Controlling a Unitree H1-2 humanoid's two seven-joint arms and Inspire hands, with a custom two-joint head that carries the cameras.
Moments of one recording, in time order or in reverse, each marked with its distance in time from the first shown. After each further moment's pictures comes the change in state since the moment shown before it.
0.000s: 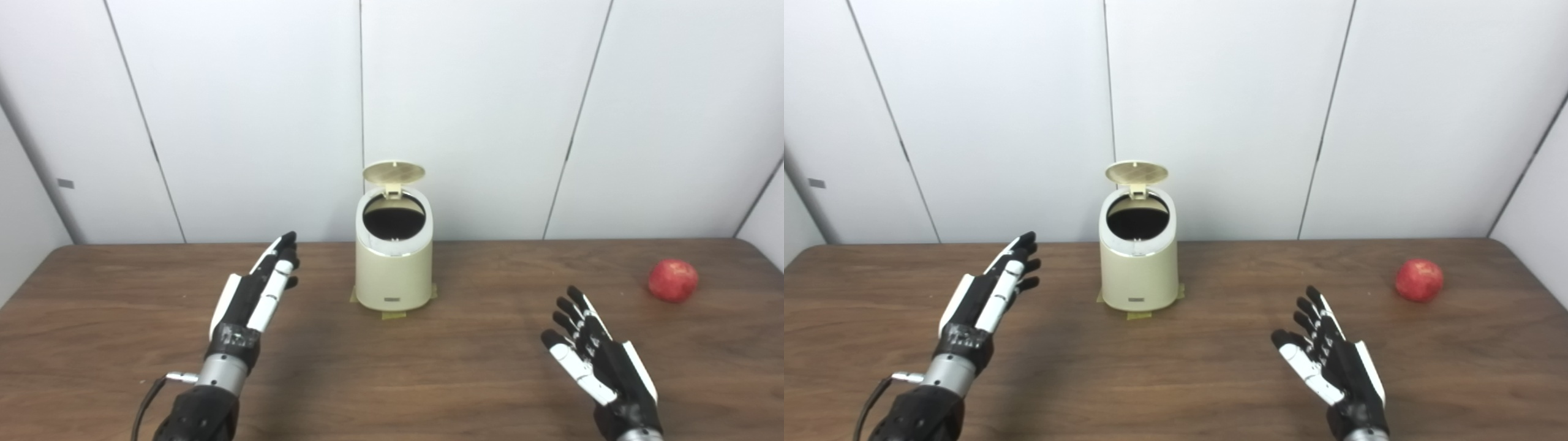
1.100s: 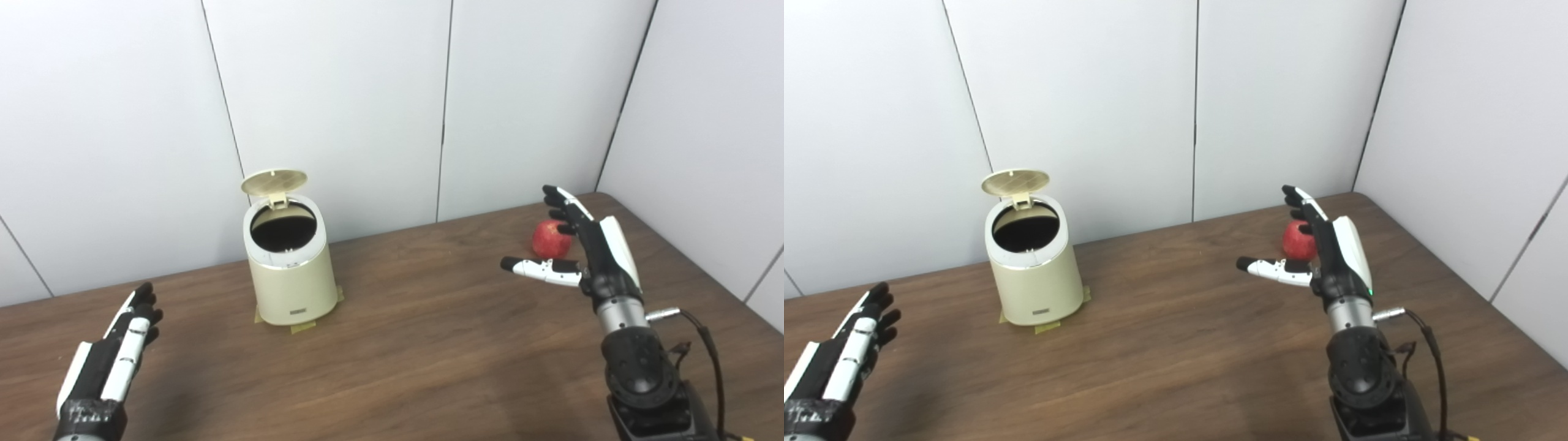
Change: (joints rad) left arm 0.019 0.142 -0.007 0.038 -0.112 -0.014 -0.025; right arm -0.207 -0.233 -0.113 -0.082 -0.381 0.240 -0.068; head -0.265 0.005
